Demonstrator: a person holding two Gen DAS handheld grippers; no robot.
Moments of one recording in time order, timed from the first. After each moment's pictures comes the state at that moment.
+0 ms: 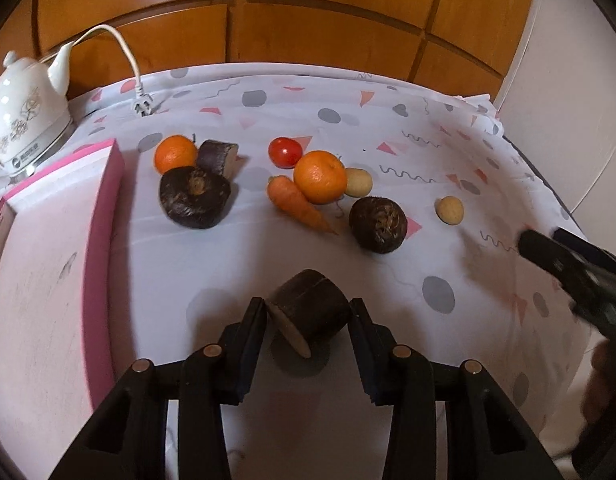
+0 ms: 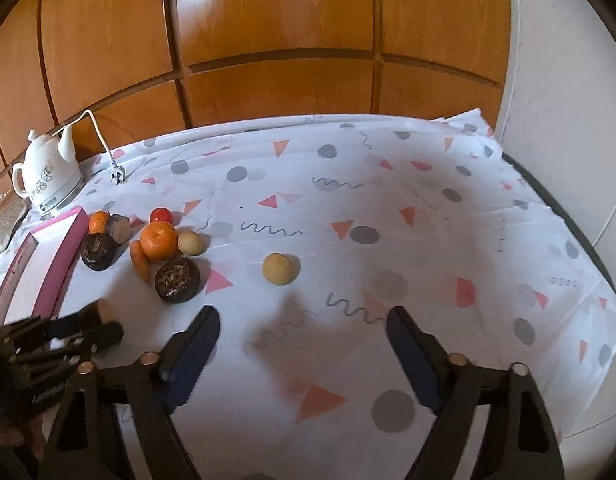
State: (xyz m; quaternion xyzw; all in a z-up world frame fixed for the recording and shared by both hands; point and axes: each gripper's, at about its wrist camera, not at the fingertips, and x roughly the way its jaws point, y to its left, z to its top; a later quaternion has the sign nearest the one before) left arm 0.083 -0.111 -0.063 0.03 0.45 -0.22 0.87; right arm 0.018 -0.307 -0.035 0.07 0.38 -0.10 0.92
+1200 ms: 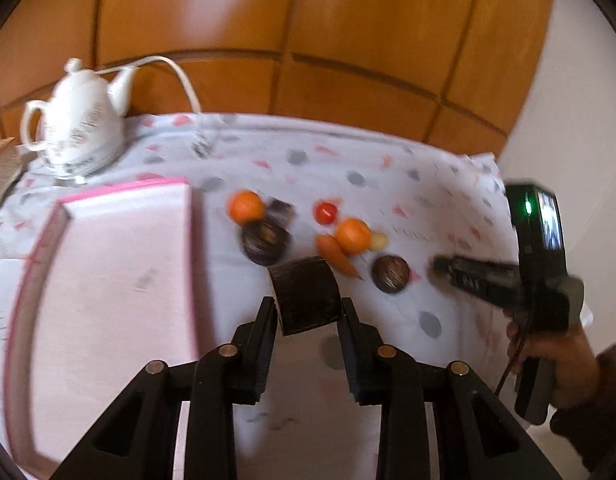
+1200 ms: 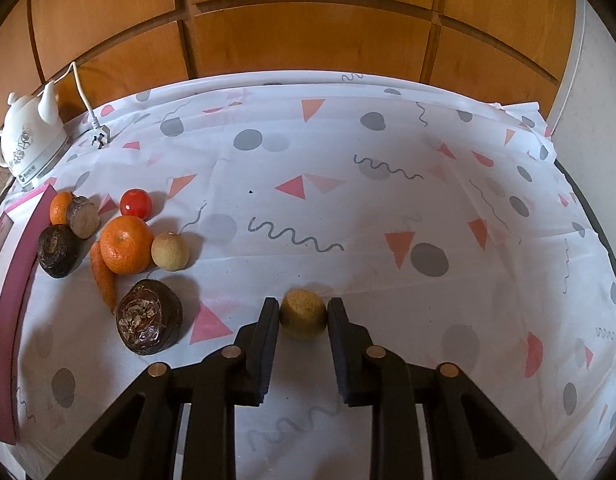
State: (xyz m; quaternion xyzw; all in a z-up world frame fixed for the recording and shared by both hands) left arm 0.063 -0.052 -0.005 -0.03 0.39 -0.18 0.90; right arm 0.107 -0.303 -0.068 0.03 0.45 -0.07 0.89
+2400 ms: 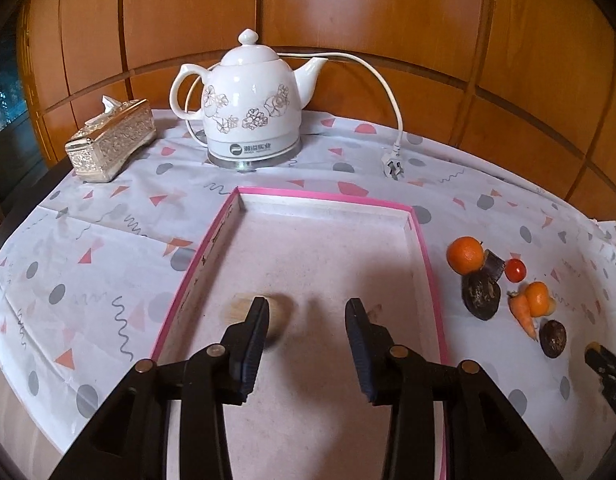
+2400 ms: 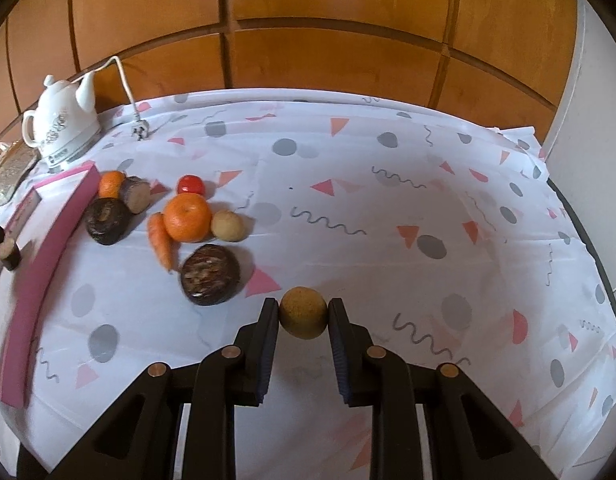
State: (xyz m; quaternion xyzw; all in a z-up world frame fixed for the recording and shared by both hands) left arm 0.104 0.061 -0.017 -0.05 0.40 0.04 0.92; right arm 0.062 -0.269 -0.049 0.01 0.42 -0.05 0.91
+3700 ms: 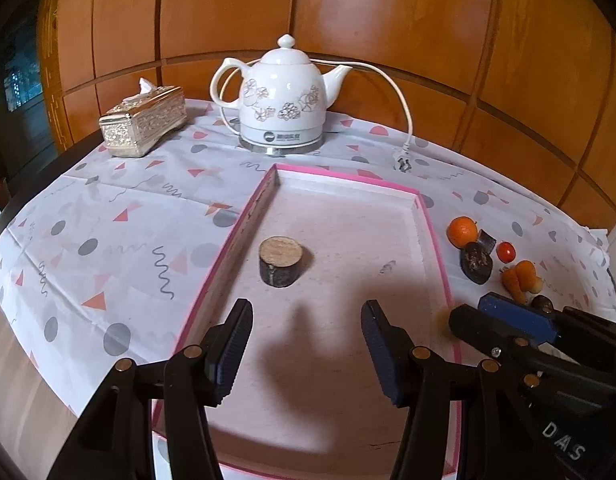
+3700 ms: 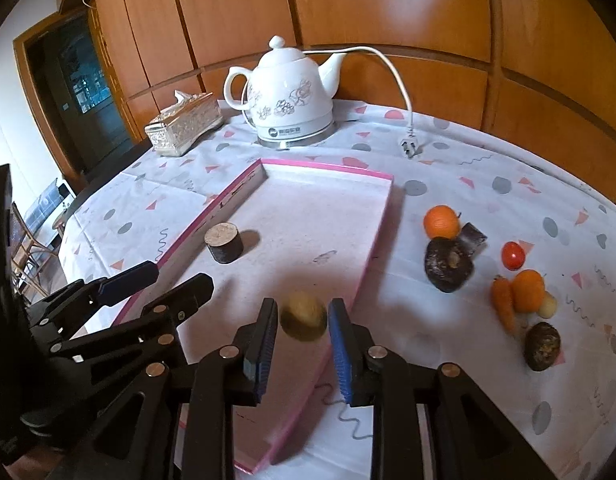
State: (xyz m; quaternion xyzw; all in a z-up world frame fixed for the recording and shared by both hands) left arm 0.040 0.086 -0.017 -0.08 0.38 0.05 0.92; right arm 0.065 -0.053 -0.014 -0.03 0.40 0.23 0.89
